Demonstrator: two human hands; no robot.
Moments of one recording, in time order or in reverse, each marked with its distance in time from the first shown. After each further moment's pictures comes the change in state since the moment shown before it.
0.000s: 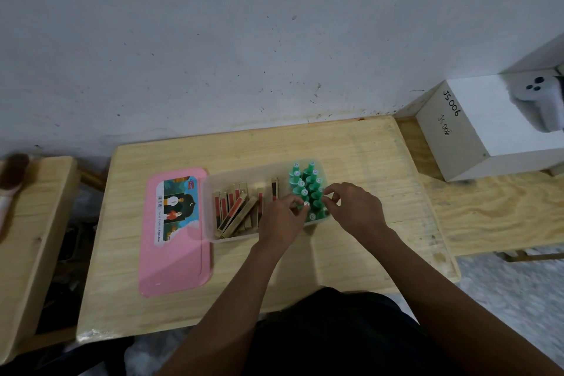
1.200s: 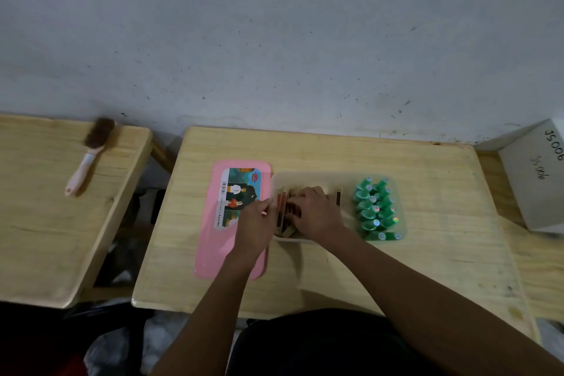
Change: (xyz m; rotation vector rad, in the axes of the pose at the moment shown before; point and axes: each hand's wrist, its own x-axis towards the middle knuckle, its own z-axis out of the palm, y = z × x) left_hand -0.012 -0.114 -0.111 -0.120 0.231 -0.189; right_hand 0.032 -0.156 0.106 -0.245 -0.191 -0.437
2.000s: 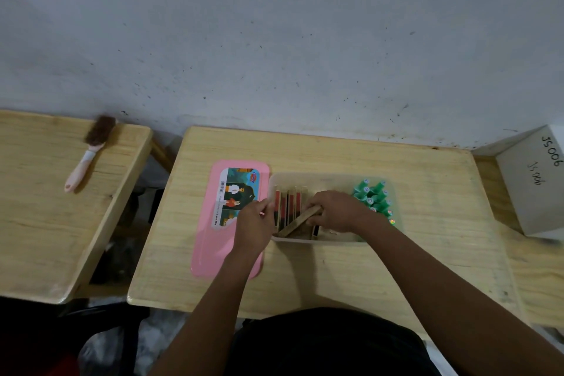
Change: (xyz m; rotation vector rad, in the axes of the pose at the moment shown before) left_hand -0.001 -0.001 0.007 -0.030 0.058 0.000; right_hand -0.004 0.047 -0.041 0.156 -0.267 -0.118
